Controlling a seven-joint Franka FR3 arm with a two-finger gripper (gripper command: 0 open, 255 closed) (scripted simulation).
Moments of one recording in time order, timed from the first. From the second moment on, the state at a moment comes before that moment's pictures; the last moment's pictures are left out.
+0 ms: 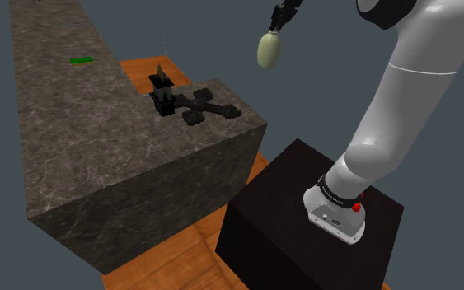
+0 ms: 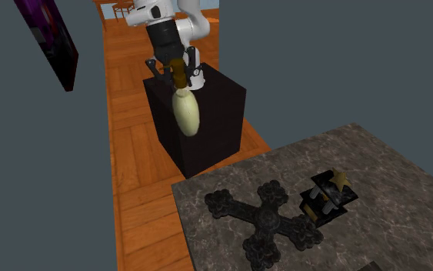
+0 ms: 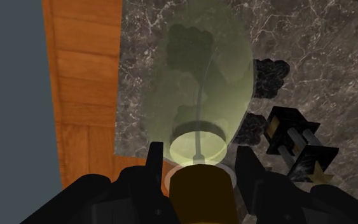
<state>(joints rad) -0.10 0.25 -0.59 -1.59 0.42 1.99 -0.70</state>
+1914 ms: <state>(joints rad) 0.26 0.48 -0.41 -1.27 0.30 2.02 -0.08</state>
